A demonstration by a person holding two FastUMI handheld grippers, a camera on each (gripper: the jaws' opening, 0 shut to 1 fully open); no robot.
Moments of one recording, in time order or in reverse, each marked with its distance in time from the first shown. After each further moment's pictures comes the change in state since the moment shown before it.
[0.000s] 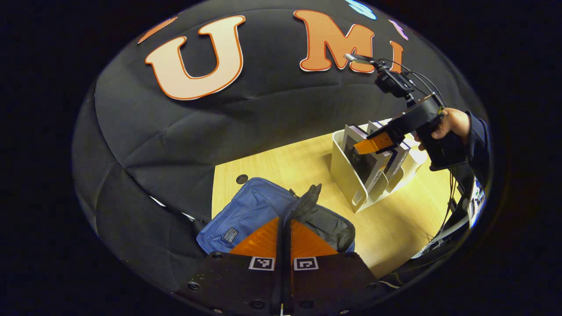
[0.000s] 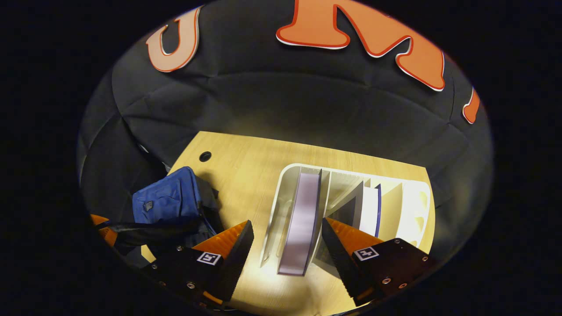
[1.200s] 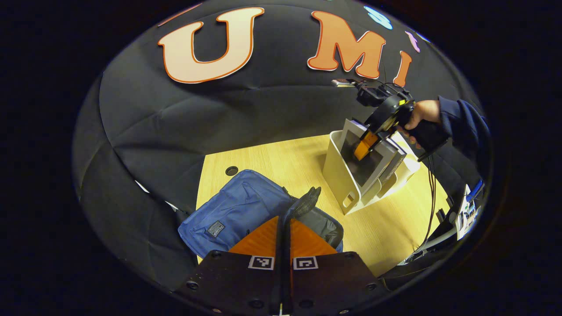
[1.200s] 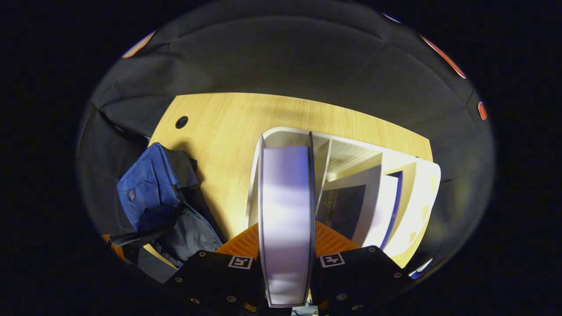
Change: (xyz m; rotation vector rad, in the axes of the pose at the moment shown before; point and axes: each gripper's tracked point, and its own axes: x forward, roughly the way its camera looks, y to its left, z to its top) left arm 0.012 -0.009 -0.016 -0.092 0.014 -0.073; right arm 0.019 -0.015 -0.031 0.026 0.322 0.020
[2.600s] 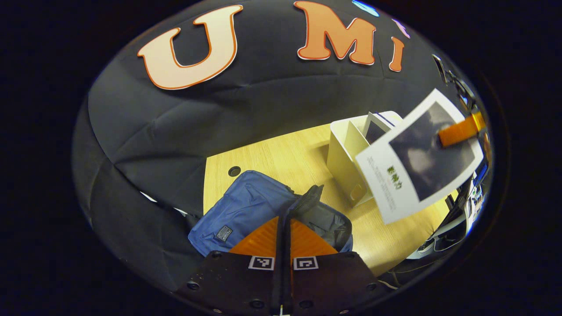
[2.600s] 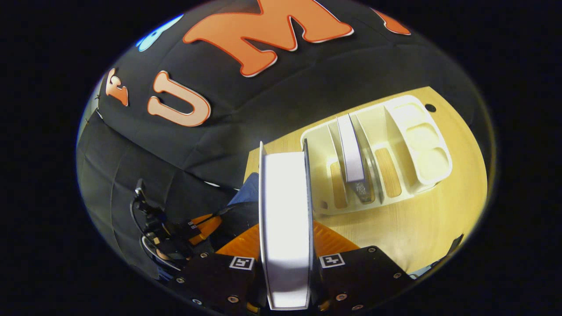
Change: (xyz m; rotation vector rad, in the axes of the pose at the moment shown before) left arm 0.007 0.003 0.009 0.106 0.063 0.036; right arm -0.149 0.037 -0.117 0.431 -0.299 0.553
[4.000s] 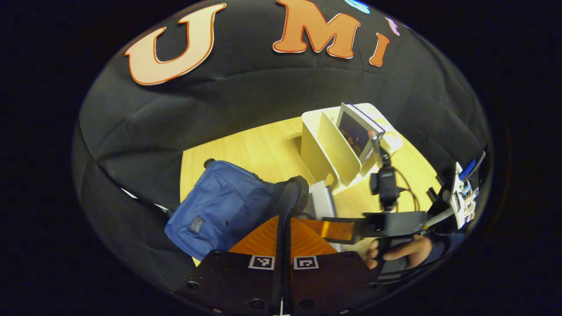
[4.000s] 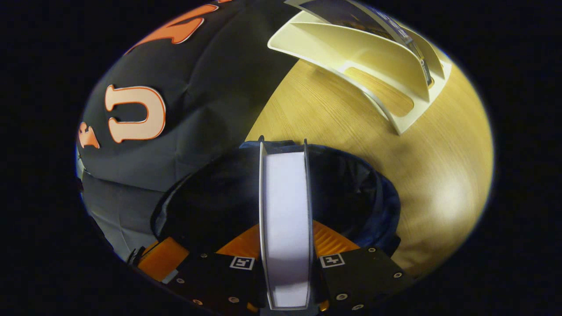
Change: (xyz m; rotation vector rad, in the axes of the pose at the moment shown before) left arm -0.003 -0.048 -0.021 0.022 0.046 -0.144; right arm 0.230 0.065 -0.143 0.460 0.010 0.132
